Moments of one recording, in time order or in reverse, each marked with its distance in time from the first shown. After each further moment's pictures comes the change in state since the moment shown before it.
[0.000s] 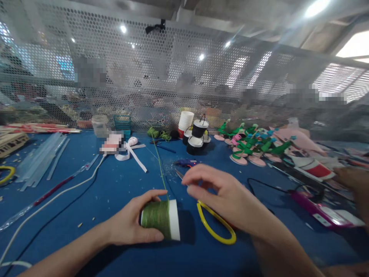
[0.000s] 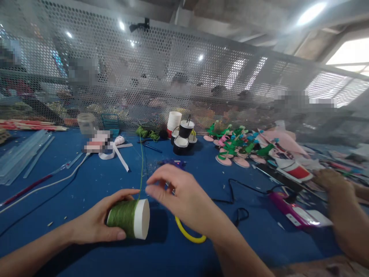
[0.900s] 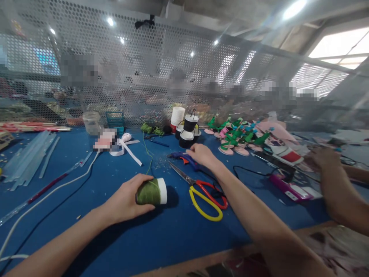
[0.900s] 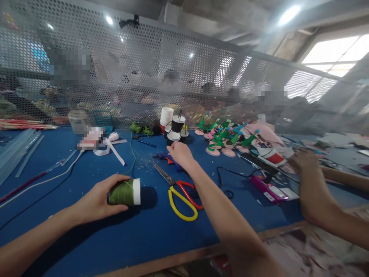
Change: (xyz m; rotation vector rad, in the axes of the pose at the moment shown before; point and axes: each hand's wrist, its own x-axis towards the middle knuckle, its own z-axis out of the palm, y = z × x) left_hand 0.009 0.002 -0.009 0.445 0.135 0.057; right_hand 0.077 0.080 -0.020 -0.609 0.121 0.491
